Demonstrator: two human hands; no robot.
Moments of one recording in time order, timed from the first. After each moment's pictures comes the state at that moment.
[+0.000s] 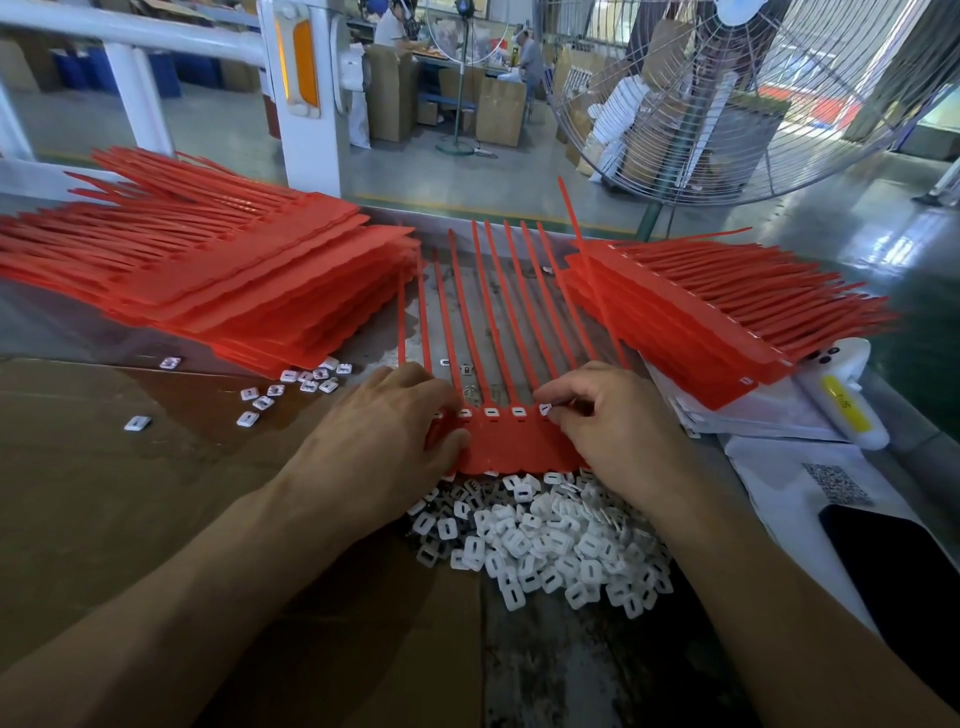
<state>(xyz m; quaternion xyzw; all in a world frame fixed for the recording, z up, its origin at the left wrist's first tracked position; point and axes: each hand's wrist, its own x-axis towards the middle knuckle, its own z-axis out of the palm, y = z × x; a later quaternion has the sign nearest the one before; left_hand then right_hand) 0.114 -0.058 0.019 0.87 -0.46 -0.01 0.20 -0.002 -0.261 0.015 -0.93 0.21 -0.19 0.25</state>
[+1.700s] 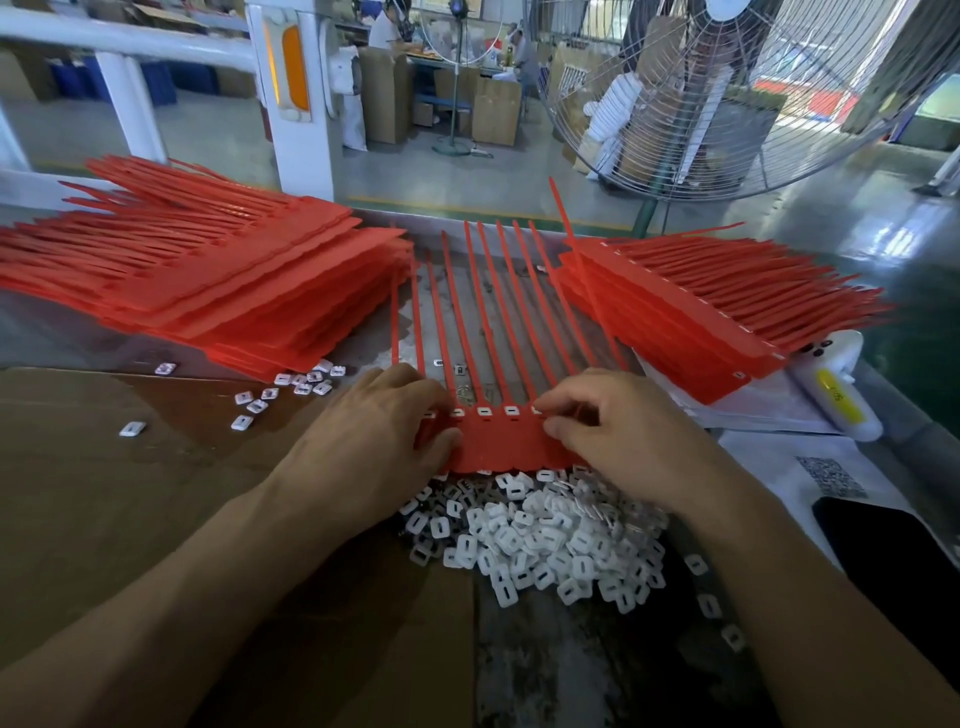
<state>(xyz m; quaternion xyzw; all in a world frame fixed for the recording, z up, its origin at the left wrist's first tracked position) 0.117 -0.058 0.016 0.86 -0.46 -0.01 0.21 -0.020 -0.262 0.034 -0.95 0.17 -0.11 0.24</state>
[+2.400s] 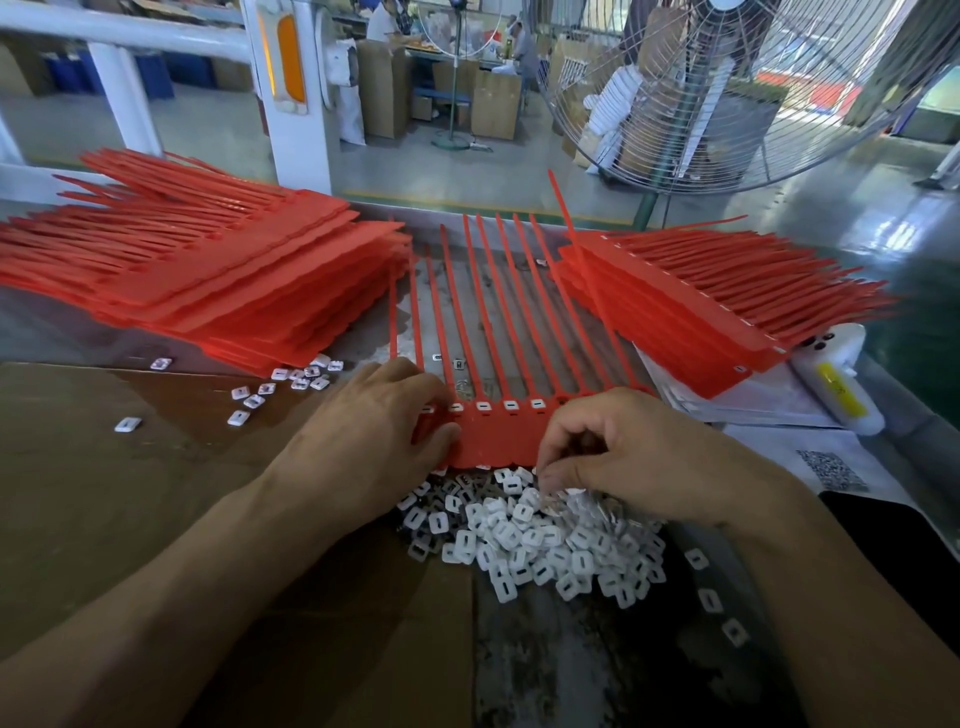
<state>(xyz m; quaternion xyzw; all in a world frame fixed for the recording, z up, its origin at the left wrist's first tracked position) 0.119 -0.059 0.015 0.86 -0.46 -0.01 0.20 -0.034 -0.265 0.039 -0.94 0.08 0.03 0.34</state>
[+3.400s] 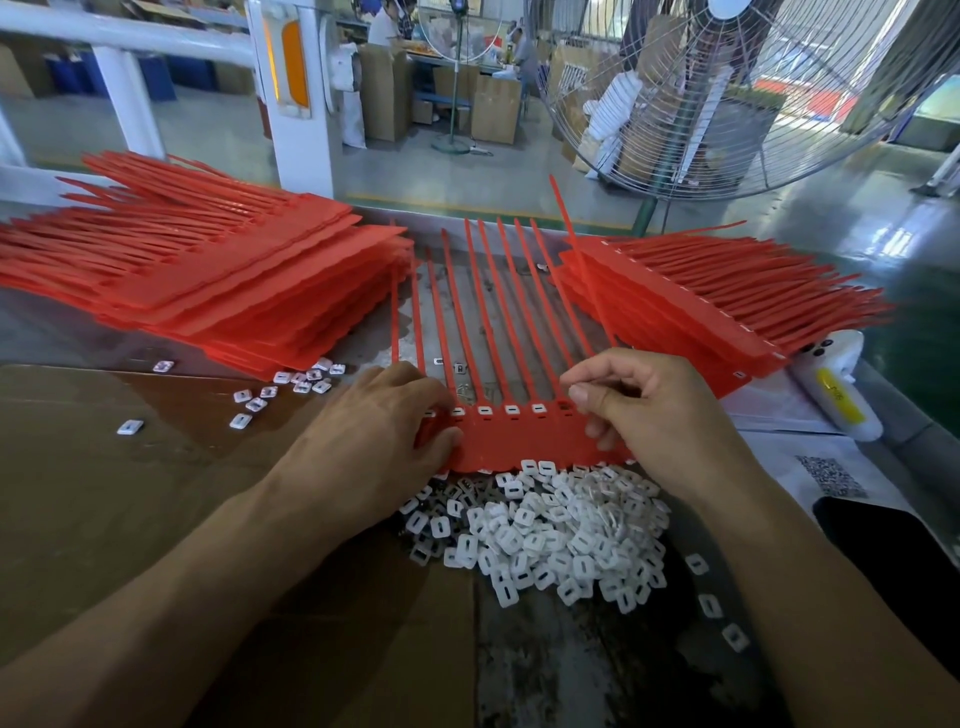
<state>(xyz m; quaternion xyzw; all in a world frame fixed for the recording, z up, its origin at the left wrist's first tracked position) 0.117 -0.058 0.017 0.87 -0.46 -0.02 0.19 -0.030 -0.267 0.034 -0.85 0.21 -0.22 0.43</state>
